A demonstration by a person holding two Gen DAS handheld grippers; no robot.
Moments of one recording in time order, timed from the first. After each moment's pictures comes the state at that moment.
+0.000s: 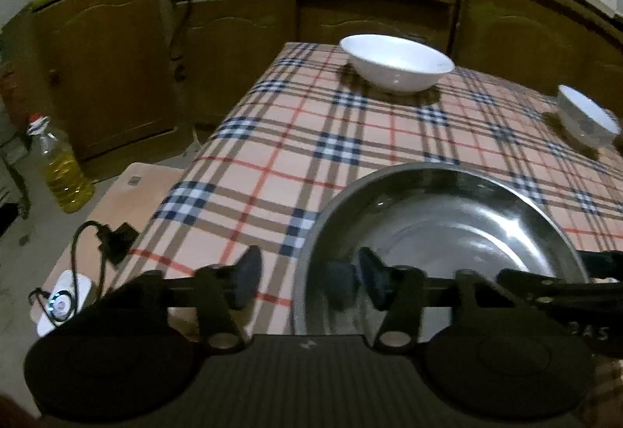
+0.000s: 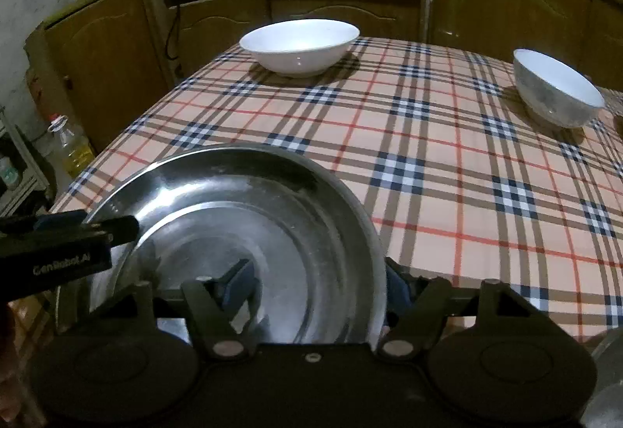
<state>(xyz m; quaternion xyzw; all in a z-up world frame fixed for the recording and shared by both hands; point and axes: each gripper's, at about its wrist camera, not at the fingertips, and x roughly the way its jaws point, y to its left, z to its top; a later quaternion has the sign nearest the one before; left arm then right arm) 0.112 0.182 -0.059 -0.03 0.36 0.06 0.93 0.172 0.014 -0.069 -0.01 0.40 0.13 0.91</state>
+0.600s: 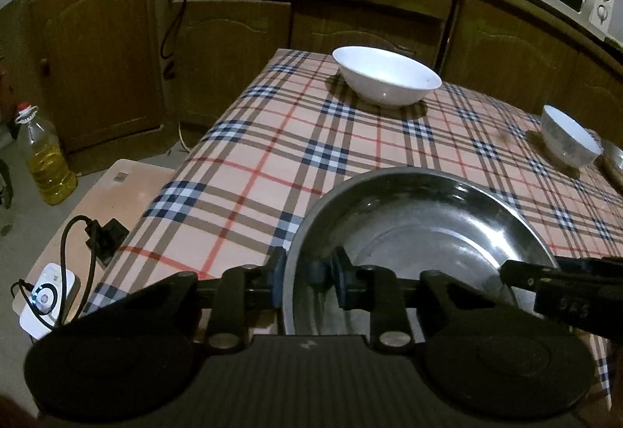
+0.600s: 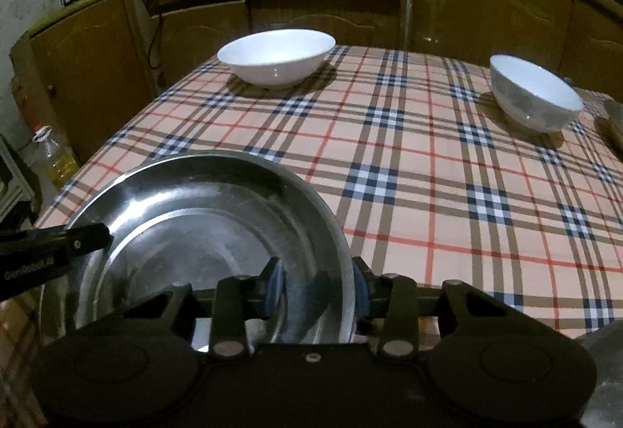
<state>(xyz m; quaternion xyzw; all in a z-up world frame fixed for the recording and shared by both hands) 0.107 0.187 -0.055 -0.06 0.35 0.05 0.93 0.174 0.003 -0.063 -0.01 0.38 0.10 0.92</state>
